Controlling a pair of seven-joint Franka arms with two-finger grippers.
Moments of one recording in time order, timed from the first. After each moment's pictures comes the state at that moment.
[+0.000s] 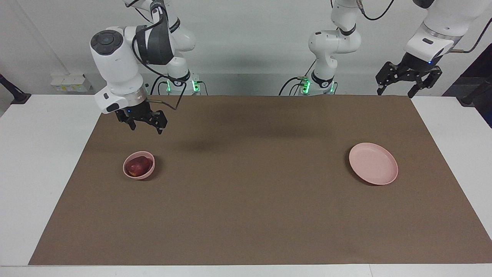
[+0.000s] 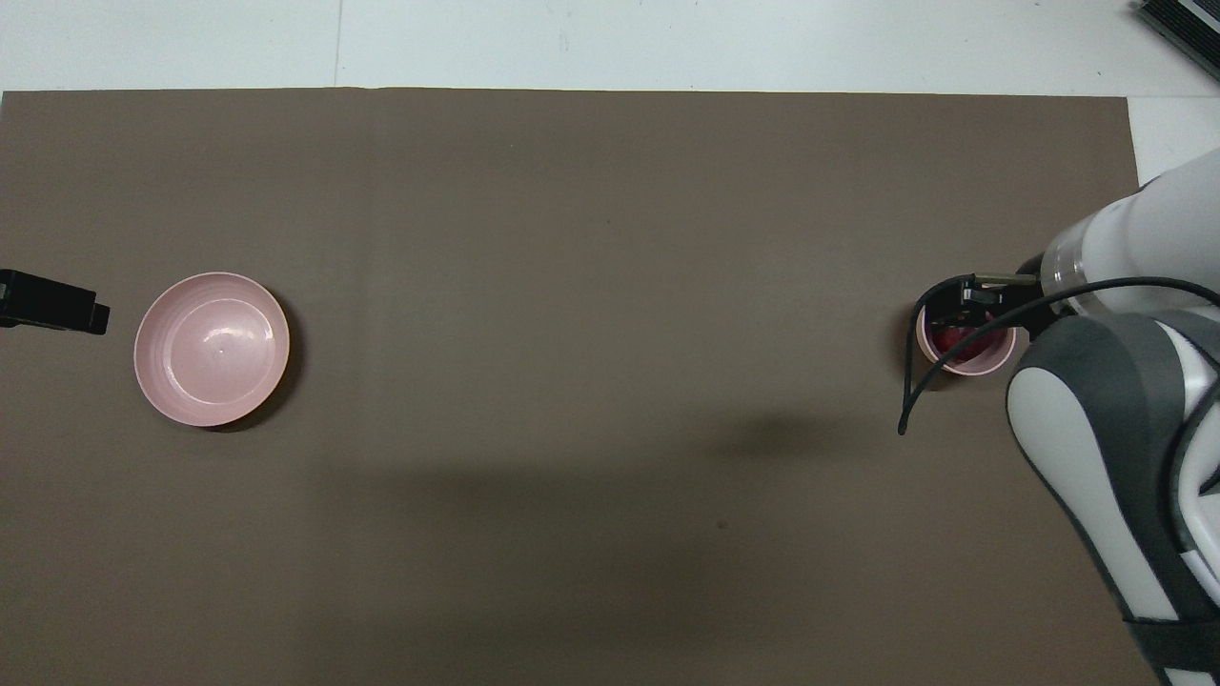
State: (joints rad) left arm -0.03 -0.01 -0.03 -1.46 -0.01 1.46 0.11; right arm -0.04 0.02 0.13 -1.79 -0.07 1.77 0.22
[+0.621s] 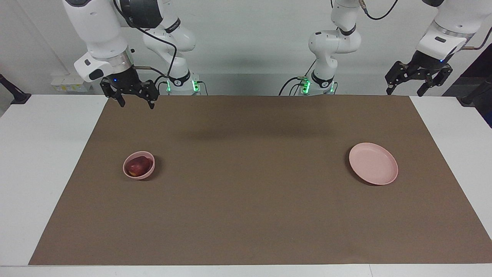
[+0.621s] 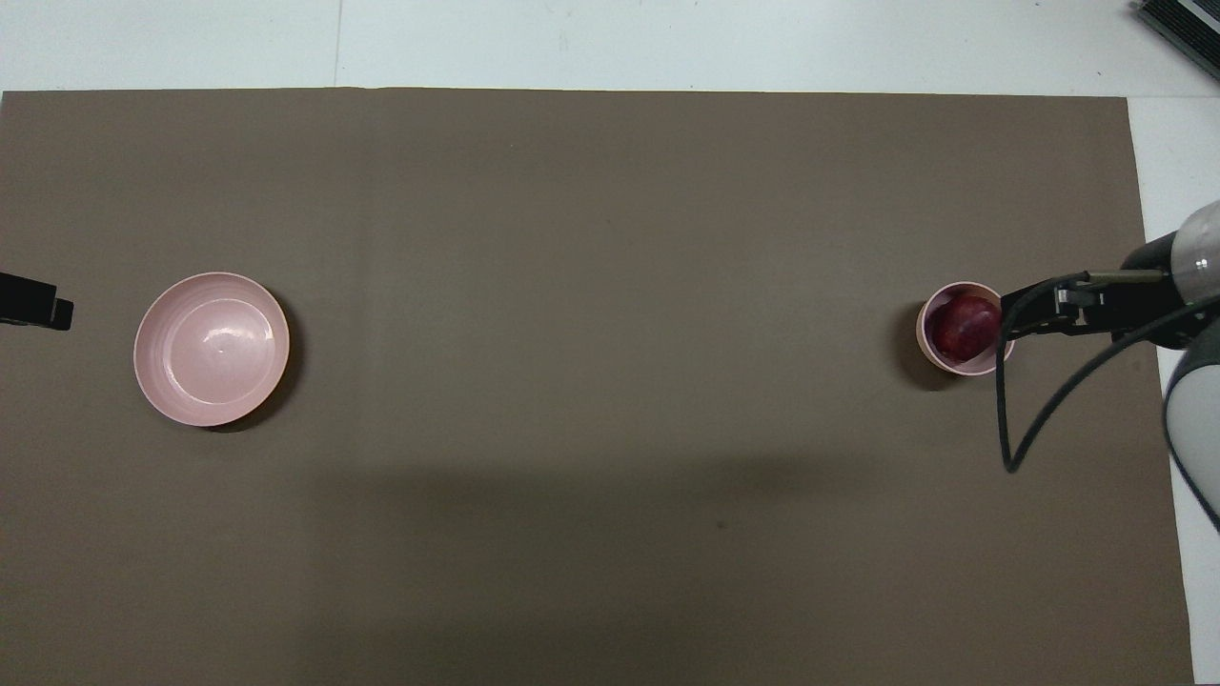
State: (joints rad) left arm -0.02 -0.01 0.01 -1.45 -0.01 1.46 0.11; right arm -0.06 -0.01 0.11 -1.57 -0.03 1.52 0.12
